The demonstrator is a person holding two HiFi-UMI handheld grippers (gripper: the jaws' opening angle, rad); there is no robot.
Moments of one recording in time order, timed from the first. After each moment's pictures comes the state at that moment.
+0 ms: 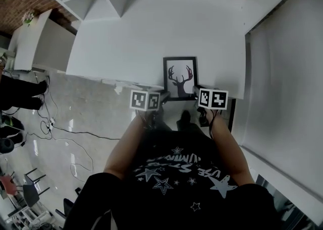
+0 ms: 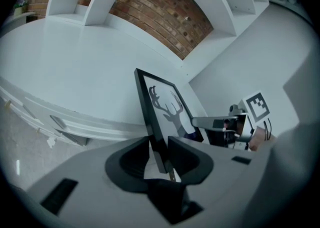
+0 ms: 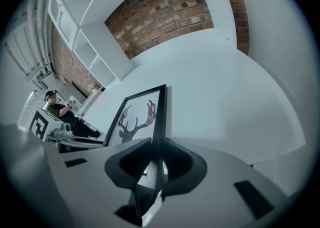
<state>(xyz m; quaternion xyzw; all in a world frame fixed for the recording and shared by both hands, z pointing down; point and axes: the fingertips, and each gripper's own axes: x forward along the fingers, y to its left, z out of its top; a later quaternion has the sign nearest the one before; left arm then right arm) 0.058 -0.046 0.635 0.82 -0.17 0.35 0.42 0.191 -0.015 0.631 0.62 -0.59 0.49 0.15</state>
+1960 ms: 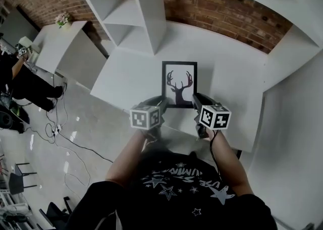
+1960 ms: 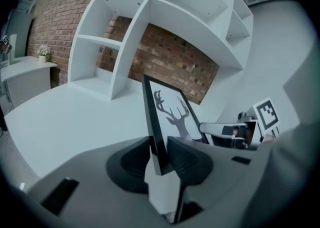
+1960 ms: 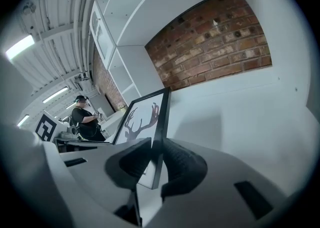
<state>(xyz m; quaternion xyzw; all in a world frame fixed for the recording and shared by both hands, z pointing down) -0.003 -0.234 0.525 0.87 -0.34 0.21 0.29 0.132 -0.214 0.514 0.58 -0.75 0.32 0.05</state>
